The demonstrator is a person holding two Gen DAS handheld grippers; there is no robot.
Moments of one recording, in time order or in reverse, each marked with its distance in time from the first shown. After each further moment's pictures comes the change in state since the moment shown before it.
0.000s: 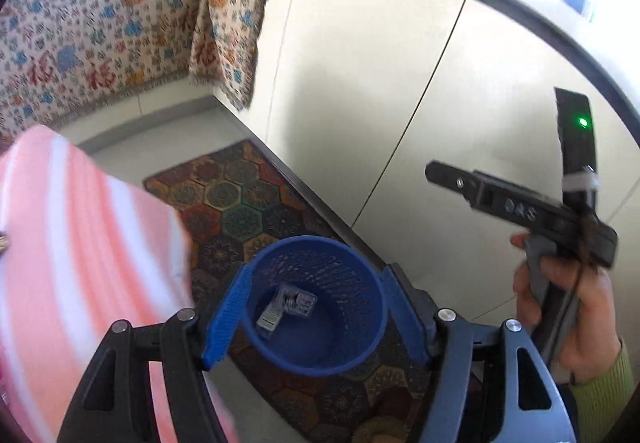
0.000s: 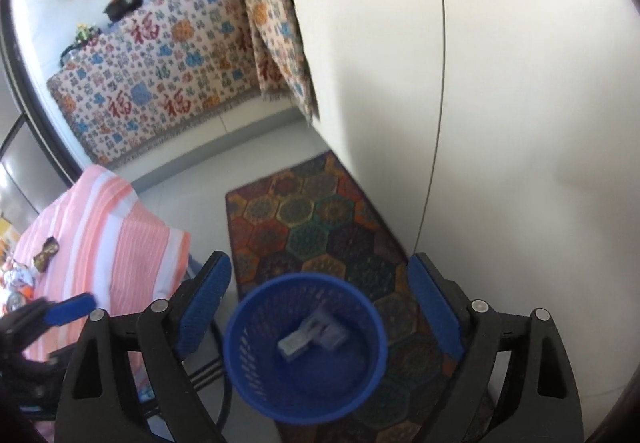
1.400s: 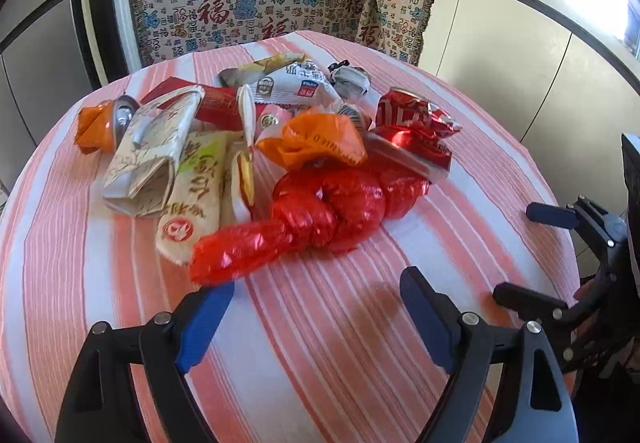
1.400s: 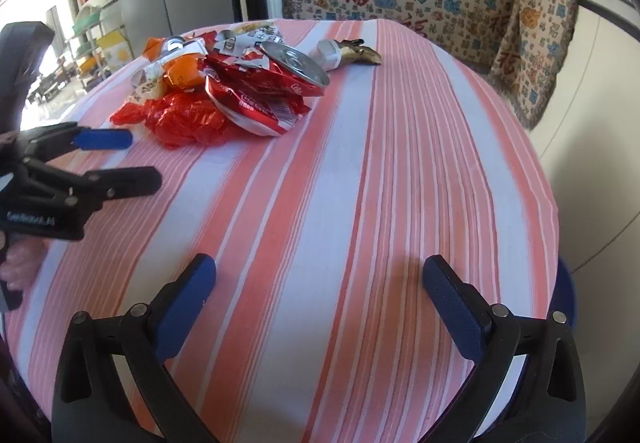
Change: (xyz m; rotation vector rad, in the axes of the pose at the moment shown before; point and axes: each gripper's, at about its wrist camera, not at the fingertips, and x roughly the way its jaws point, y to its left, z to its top) left arm -0.191 0.271 -0.174 -0.137 0.024 0.278; right arm -0.032 0.358 -0.189 -0.512 0.192 0.310
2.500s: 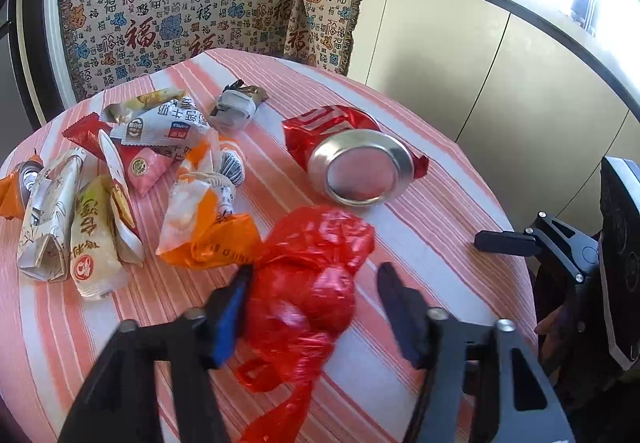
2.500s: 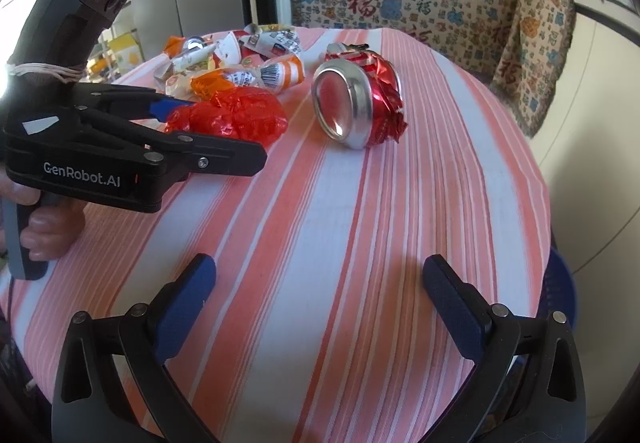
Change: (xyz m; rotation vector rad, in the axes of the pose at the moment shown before) left arm 0.012 -0.056 0.020 0.124 -0.011 -0.172; right arm -0.014 0.004 -0.019 -0.022 -0.043 0.017
